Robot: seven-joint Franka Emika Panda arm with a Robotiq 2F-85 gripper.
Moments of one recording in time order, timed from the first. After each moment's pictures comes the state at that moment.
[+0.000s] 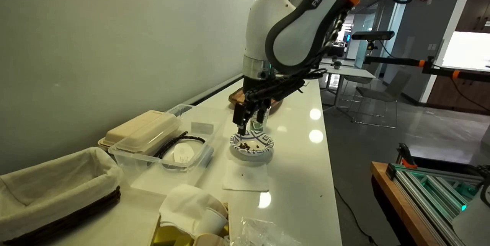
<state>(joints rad) -0.13 0.24 -0.20 -2.35 -0.16 2.72 0.23</state>
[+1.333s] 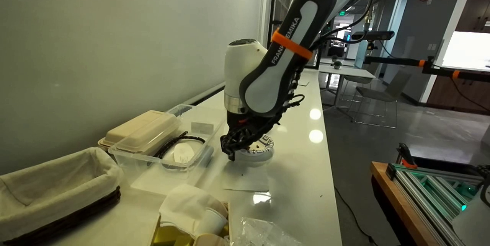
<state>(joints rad) -0.08 0.56 -0.23 -2.15 -0.13 2.78 0.25</state>
